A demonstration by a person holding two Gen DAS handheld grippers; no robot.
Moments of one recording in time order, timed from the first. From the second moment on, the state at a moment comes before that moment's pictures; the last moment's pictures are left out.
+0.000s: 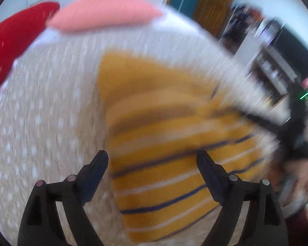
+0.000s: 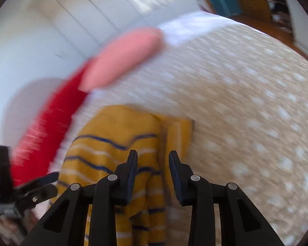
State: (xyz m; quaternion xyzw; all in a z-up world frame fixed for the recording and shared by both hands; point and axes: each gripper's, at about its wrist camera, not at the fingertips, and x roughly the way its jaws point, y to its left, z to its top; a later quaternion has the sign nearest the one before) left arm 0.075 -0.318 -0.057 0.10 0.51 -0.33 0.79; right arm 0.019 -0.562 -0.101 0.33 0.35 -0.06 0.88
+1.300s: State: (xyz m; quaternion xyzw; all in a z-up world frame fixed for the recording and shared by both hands) left arm -0.152 -0.181 0.028 0.10 0.30 -0.18 0.93; right arm -0.186 -0.388 -0.036 0.14 0.31 -0.18 0.92
